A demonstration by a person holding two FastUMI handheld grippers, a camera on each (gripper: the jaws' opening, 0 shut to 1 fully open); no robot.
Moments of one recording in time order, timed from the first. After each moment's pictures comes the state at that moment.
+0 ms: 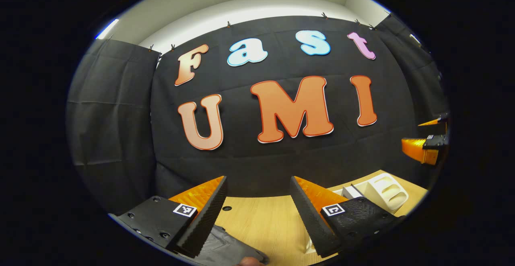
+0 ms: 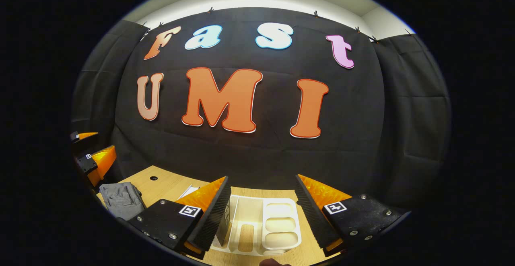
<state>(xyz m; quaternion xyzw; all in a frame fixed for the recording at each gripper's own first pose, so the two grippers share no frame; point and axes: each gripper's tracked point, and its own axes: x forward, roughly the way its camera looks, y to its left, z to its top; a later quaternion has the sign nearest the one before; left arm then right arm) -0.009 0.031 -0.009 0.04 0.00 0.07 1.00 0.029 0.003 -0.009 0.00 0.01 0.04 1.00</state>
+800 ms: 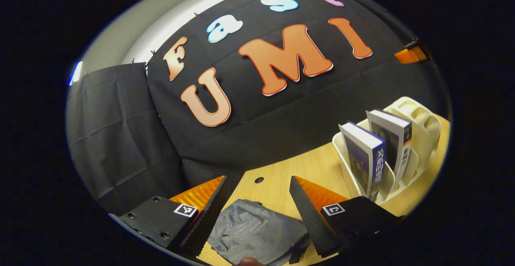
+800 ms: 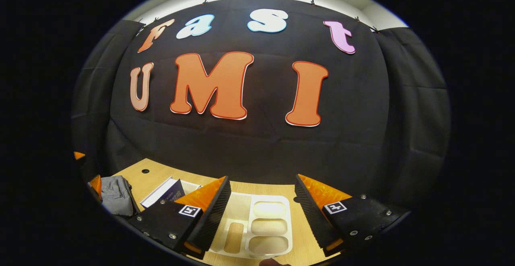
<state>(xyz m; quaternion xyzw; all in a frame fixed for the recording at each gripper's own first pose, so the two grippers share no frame) -0.034 0.056 -0.143 0.21 0.12 0.12 0.96 0.087 -0.024 -0.054 -0.01 0.04 0.05 1.00</state>
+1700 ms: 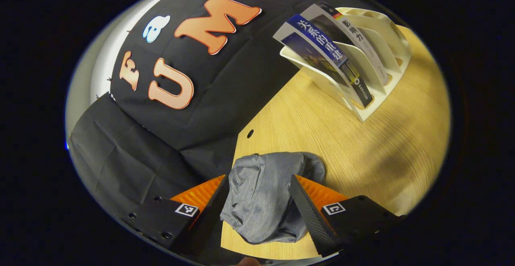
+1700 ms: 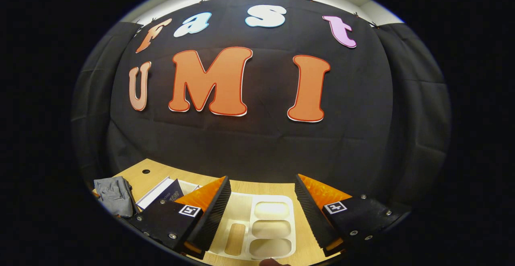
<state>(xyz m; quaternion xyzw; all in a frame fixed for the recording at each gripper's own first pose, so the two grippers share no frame) -0.098 0.065 -0.295 0.40 0.26 0.08 0.88 0.098 -0.025 -0.062 0.01 0.05 0.06 1.00</state>
